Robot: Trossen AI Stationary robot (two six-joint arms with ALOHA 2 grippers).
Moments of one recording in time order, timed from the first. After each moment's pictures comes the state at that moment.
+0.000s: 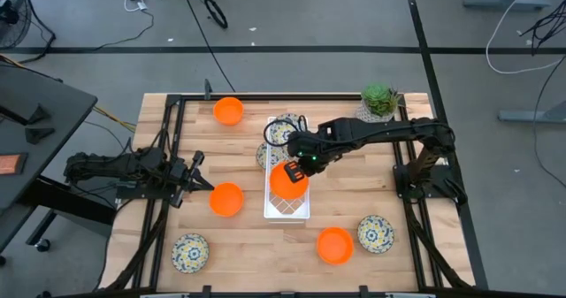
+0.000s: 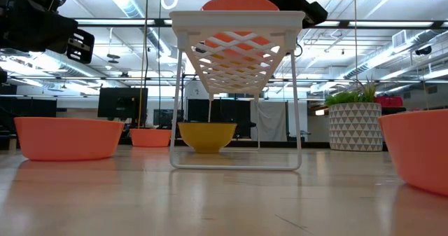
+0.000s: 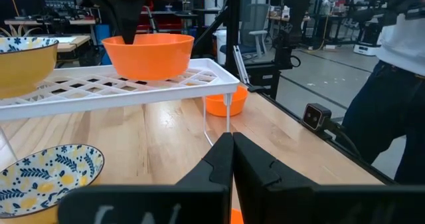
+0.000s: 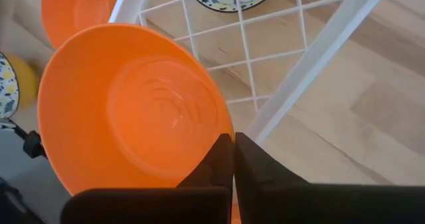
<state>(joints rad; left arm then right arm) -0.08 0.01 0.07 -0.10 0.25 0.01 0.04 1.78 1.75 -1.18 -0.06 1.07</state>
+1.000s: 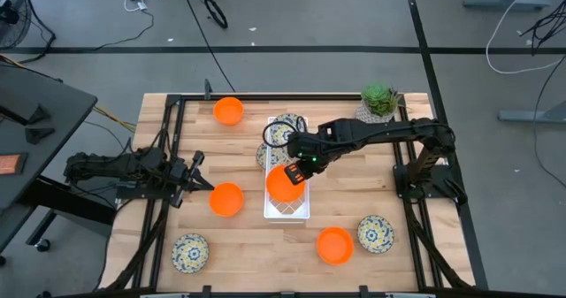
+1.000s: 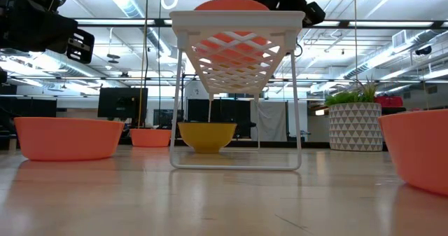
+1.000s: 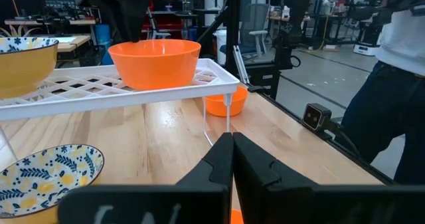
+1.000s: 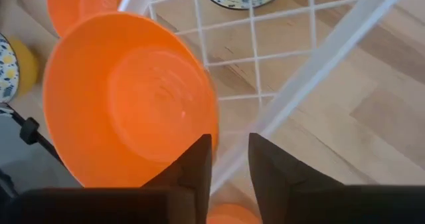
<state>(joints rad) -0.08 0.01 0.07 -0.10 0.25 0.01 0.05 1.78 1.75 -1.18 -0.07 1.01</state>
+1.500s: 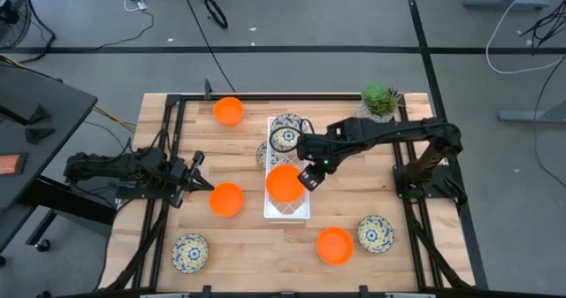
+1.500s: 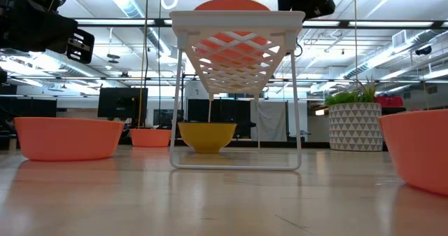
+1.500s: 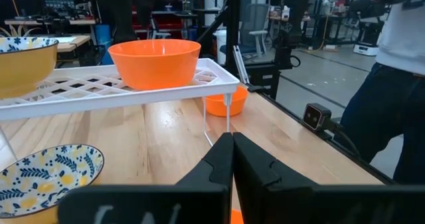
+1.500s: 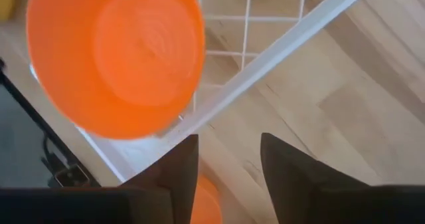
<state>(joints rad) -0.07 0.01 0.07 -0.10 0.25 0.01 0.07 1.73 1.75 -1.29 -0.07 0.82</state>
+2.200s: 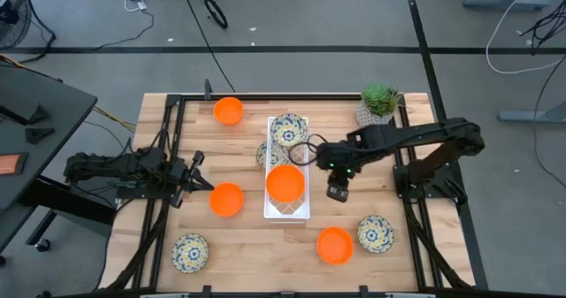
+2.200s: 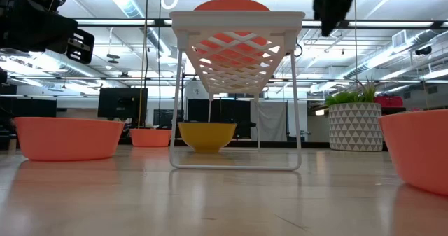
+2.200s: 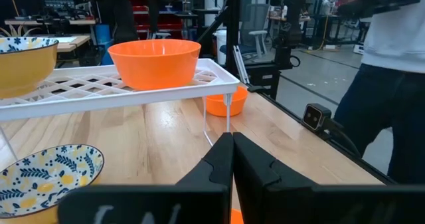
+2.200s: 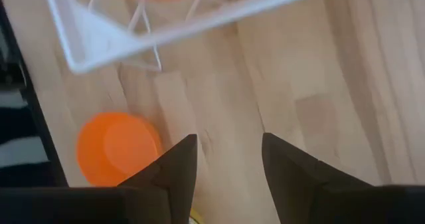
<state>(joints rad) -0.07 0.01 0.07 -0.10 0.25 0.01 0.14 1.51 1.46 -1.22 -0.07 0.43</state>
